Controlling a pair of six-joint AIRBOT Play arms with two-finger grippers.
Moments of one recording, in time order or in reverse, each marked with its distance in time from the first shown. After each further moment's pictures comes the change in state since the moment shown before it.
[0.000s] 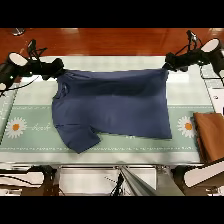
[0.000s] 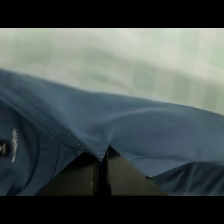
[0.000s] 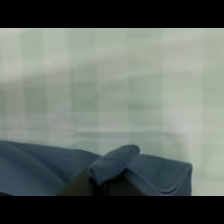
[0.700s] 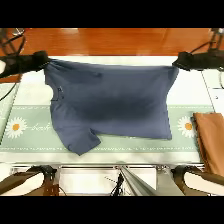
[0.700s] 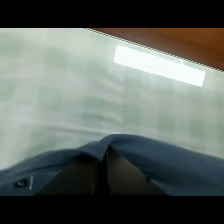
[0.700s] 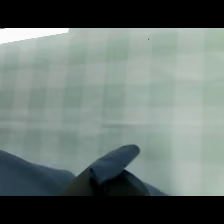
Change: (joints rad) left arm -0.059 0.310 -0.163 0.175 0.242 -0.047; right arm 0.035 0.386 -0.301 0.002 -0.189 -0.071
